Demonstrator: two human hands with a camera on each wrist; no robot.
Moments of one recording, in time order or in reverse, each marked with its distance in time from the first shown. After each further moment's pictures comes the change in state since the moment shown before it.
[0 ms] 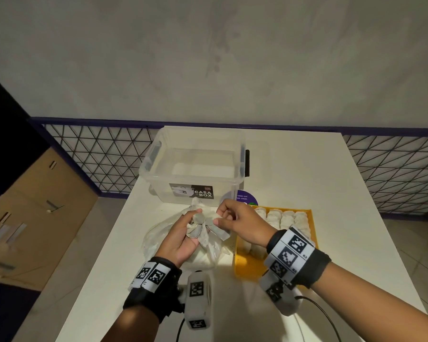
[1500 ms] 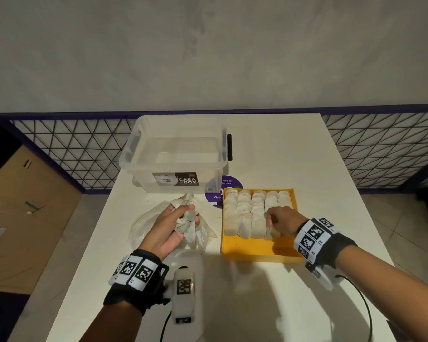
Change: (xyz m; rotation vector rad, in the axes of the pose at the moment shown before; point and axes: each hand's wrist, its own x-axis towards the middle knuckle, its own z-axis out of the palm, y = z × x) left_hand -0.019 -0.007 0.009 0.363 0.101 0.120; right_hand -0.048 0.099 -0.070 -0.696 -0.071 0.479
